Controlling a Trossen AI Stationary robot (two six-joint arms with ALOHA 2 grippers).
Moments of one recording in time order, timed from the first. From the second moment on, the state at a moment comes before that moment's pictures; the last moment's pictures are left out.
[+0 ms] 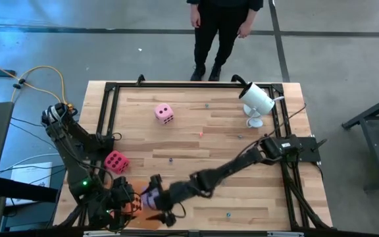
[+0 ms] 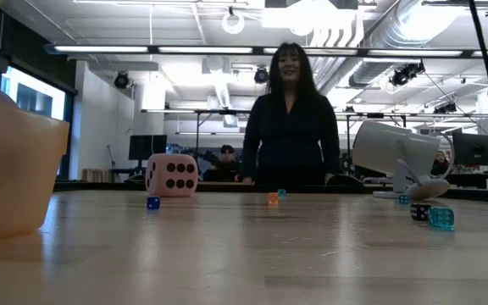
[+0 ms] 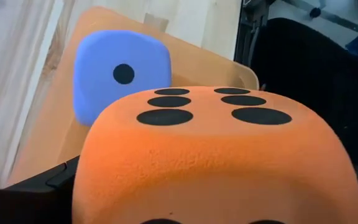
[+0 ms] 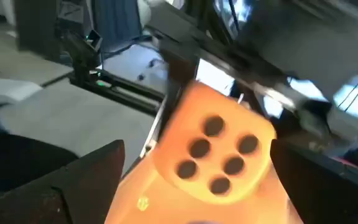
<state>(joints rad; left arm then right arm) -1.03 1.41 1.16 -0.76 -0.38 -1.23 0.43 2.33 1.99 0.14 0.08 -0.17</state>
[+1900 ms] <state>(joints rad) -1.04 1.40 1.16 -0.77 -0.49 -1.23 0.39 2.37 1.99 0.13 0.08 -0.11</state>
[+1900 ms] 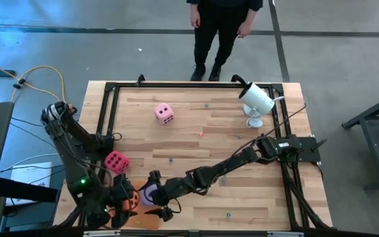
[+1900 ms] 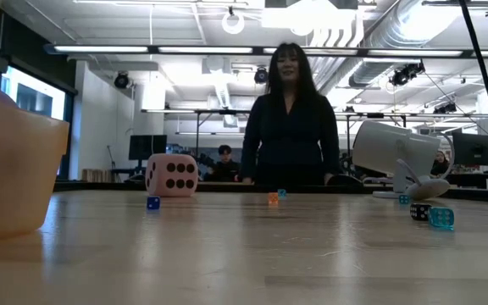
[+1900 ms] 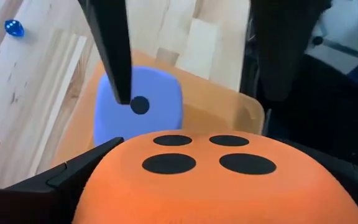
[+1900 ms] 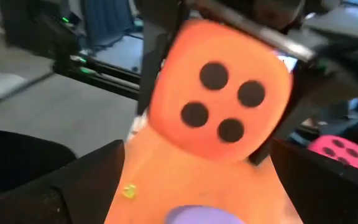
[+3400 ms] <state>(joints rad) -0.97 1.34 1.16 -0.68 -0.52 -1.03 0.37 2.38 1.99 0.13 -0.27 -0.03</state>
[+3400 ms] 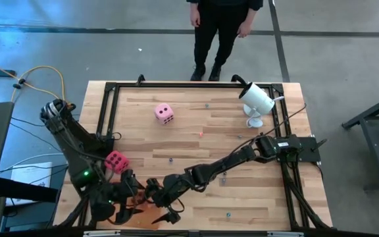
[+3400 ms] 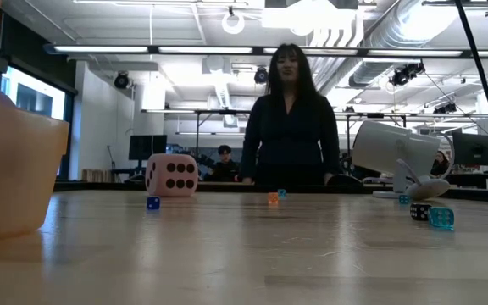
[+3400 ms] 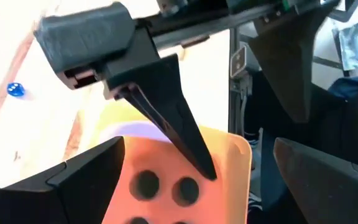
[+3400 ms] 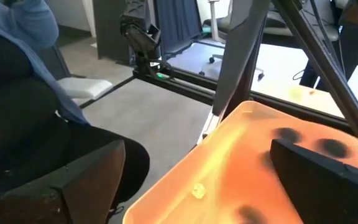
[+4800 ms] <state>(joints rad) -0.89 1.30 1.16 -0.94 -0.61 -1.01 0.63 2.12 1.99 -0.86 1.07 0.30</state>
